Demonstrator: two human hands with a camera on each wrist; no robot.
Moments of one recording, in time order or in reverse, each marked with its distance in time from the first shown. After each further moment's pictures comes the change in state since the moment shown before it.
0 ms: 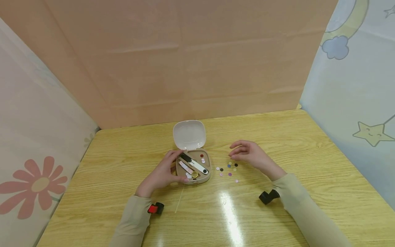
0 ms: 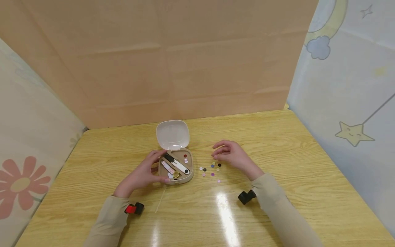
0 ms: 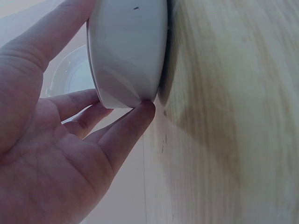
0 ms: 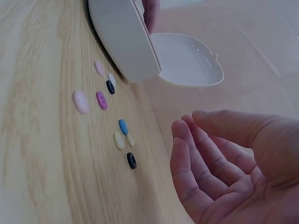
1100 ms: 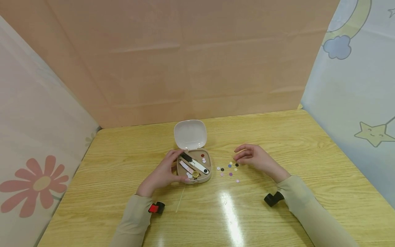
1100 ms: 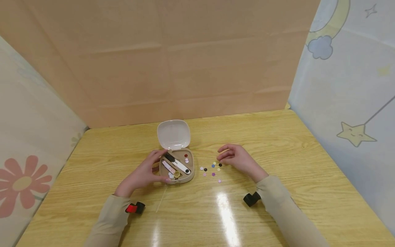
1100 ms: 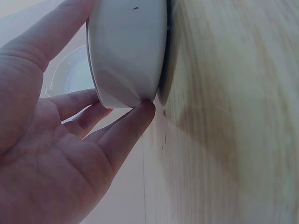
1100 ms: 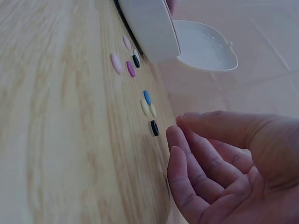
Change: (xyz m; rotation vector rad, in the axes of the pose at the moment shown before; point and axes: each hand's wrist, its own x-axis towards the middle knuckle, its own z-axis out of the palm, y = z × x) left_hand 0.001 -0.002 0.001 0.012 0.009 0.003; right_hand -0.006 0.014 -0.009 -0.063 -0.026 0.024
